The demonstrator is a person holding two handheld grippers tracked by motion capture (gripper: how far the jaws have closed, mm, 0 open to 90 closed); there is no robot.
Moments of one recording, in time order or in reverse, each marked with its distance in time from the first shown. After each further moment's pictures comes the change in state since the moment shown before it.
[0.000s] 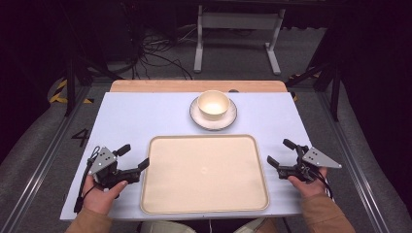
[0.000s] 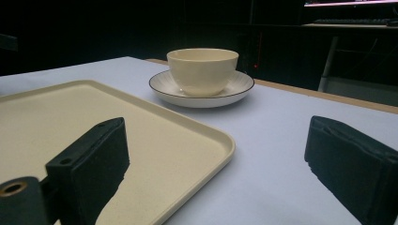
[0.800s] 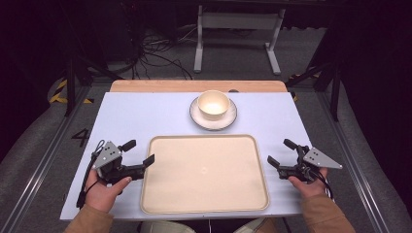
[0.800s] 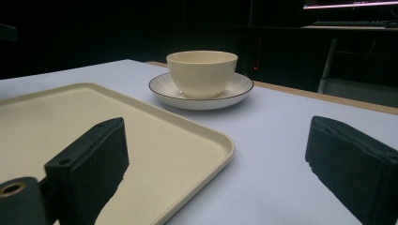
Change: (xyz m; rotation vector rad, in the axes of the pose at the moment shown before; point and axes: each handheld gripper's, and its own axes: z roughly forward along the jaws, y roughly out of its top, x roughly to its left) left arm -0.012 0.028 0.009 0.013 -0.041 0.020; right arm 0.000 0.000 -0.001 -0.011 -0.002 0.005
